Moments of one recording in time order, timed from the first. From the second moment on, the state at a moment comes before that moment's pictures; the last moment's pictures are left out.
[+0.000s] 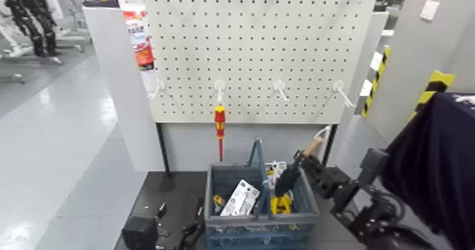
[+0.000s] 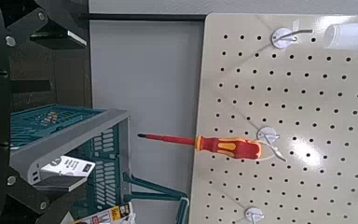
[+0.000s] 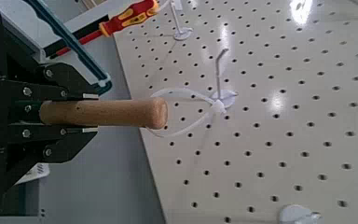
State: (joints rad) left arm 0.16 0.15 -0.25 -1.56 0.21 -0.15 0.02; right arm -0.20 -0.12 0.02 -1.33 -0.52 0.14 0.53
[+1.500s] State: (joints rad) left arm 0.17 0.15 -0.24 -1.56 0.21 -0.15 0.02; right arm -0.23 -0.12 0.09 -1.32 -0.42 0.17 0.43
